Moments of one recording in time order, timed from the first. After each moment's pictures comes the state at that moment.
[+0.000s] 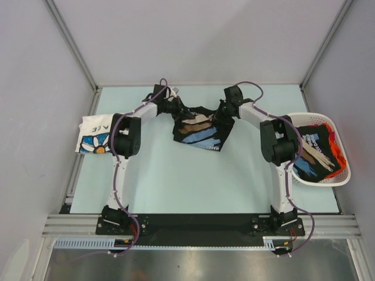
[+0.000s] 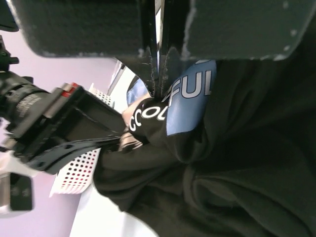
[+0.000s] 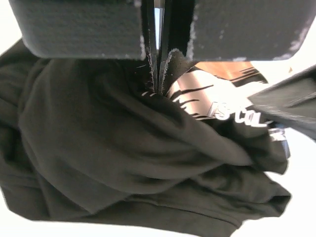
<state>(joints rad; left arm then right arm) -0.25 2.42 1.88 -0.27 0.84 -0.82 0.33 2.21 1.70 -0.40 -0.23 0.70</state>
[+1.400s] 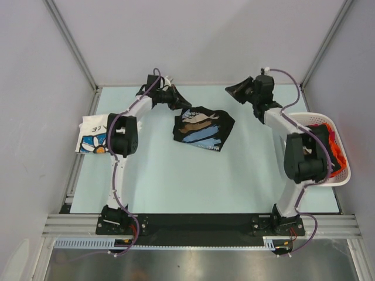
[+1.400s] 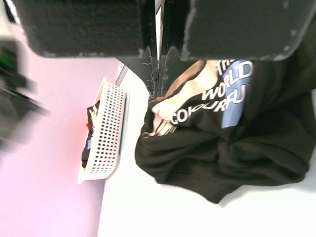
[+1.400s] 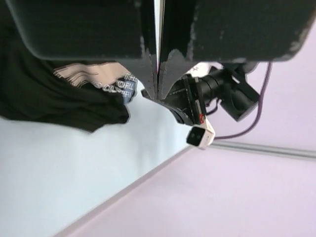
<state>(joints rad) -0.21 2.45 2.03 -0.30 0.87 -0.83 0.21 1.79 1.42 0.08 -0.23 0.96</state>
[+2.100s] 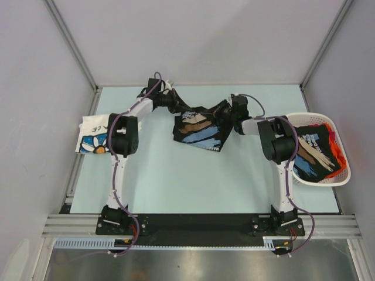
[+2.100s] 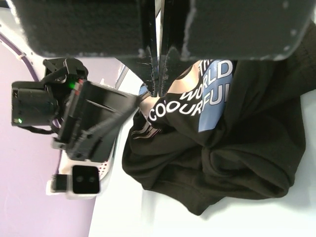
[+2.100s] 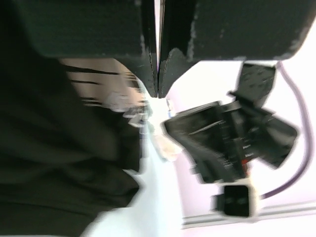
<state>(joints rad) -0.21 2.45 1.99 -0.29 0.88 -0.83 0.29 2.24 1.37 0.58 -0.61 1.35</state>
